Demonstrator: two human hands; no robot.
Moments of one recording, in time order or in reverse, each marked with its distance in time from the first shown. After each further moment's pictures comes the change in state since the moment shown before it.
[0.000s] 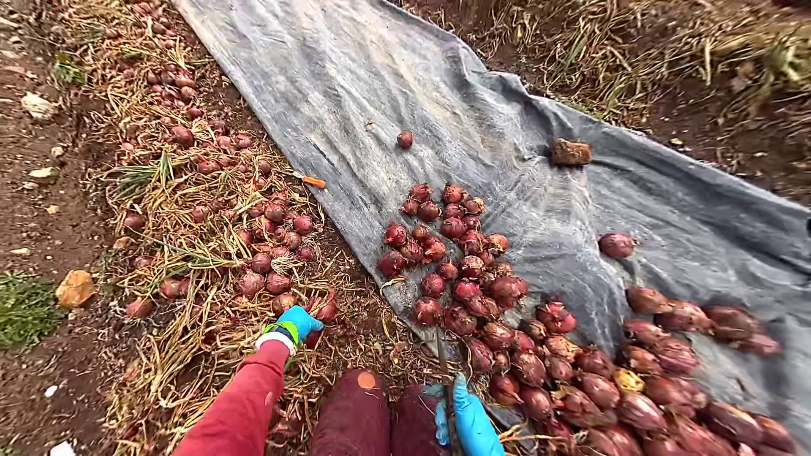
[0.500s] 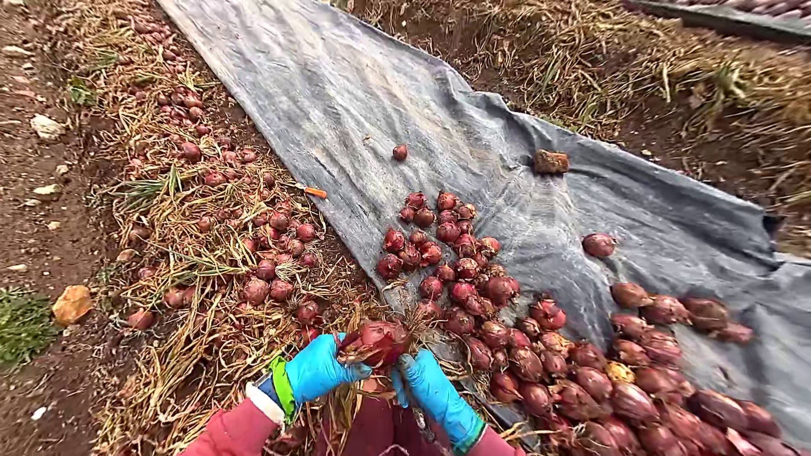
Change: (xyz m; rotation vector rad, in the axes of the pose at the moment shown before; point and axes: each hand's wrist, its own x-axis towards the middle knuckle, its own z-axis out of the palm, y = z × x) left_hand -0.110 0.085 -0.072 -0.664 -0.285 0.365; right_hand 0.018 -0.068 0.084 -0.056 -0.367 -0.400
